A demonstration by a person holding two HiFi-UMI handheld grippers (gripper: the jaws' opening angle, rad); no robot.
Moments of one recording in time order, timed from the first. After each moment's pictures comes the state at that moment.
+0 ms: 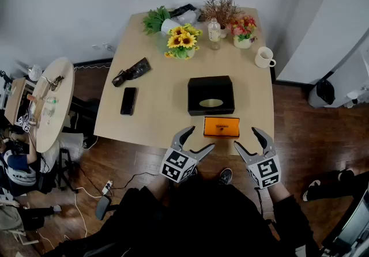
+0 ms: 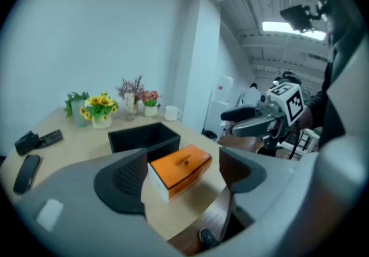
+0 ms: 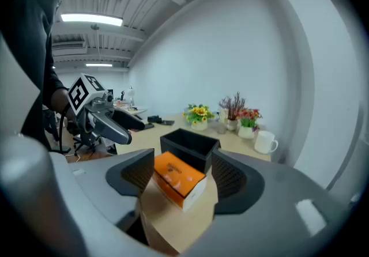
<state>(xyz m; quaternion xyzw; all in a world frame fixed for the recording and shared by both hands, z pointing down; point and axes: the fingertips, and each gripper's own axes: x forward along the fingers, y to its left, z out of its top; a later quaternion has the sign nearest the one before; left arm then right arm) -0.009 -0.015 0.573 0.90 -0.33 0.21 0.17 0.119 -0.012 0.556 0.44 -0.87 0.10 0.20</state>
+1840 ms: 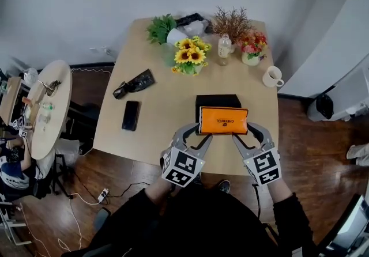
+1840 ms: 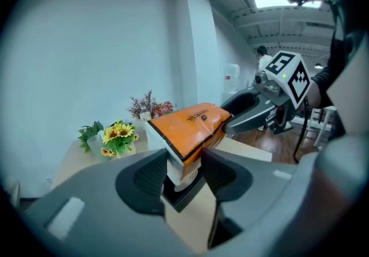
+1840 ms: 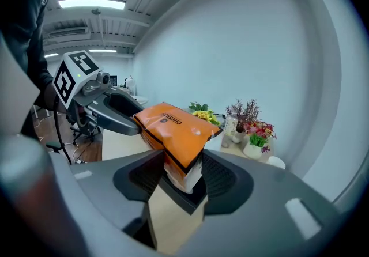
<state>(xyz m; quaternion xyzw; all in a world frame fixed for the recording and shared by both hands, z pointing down) -0.031 -0.124 0.501 0.89 -0.36 0.26 0.06 0.066 -0.125 0.504 0.42 -0.87 0.07 0.26</state>
